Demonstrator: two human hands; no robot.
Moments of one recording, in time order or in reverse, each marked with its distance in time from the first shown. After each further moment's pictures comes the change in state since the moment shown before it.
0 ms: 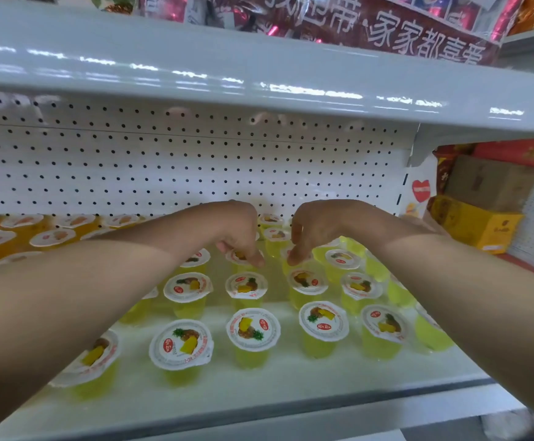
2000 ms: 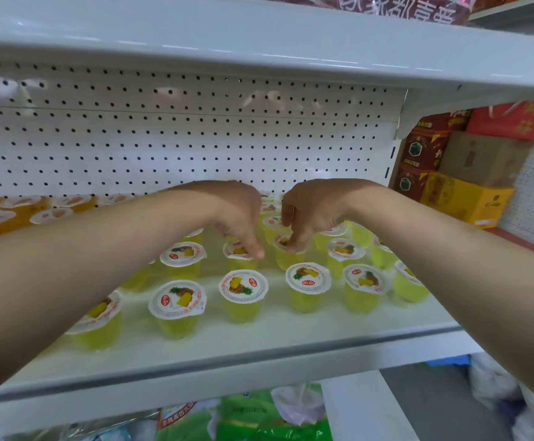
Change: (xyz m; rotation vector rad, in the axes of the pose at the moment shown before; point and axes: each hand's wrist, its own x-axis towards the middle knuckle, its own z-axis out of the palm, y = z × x) left_hand -0.064 0.035 0.002 0.187 -0.016 0.067; right_hand -0.062 -0.014 0.007 0.017 0.027 -0.077
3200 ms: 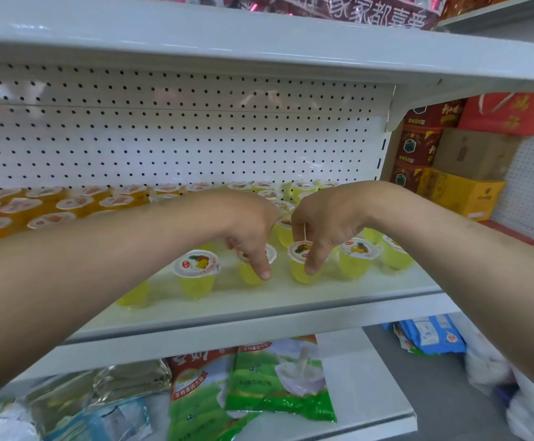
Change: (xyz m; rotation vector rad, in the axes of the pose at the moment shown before) left_hand -0.063 0.027 0.018 0.141 -0.107 0.095; right_hand -0.061 -0.023 0.021 -0.136 -0.108 -0.005
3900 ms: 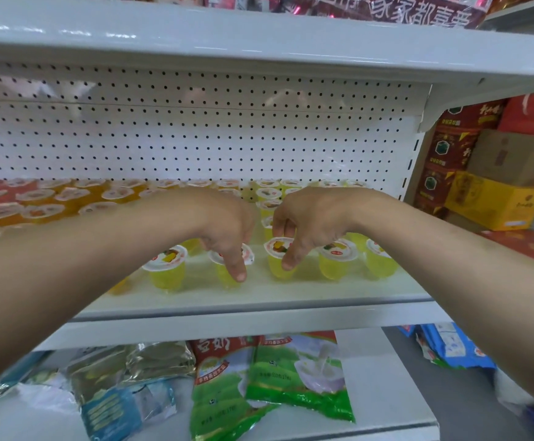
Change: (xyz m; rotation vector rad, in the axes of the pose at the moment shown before) left_hand -0.036 -0.047 0.017 0.026 -0.058 -0.140; right_hand 0.014 -0.048 -0.003 0.044 0.150 -0.168
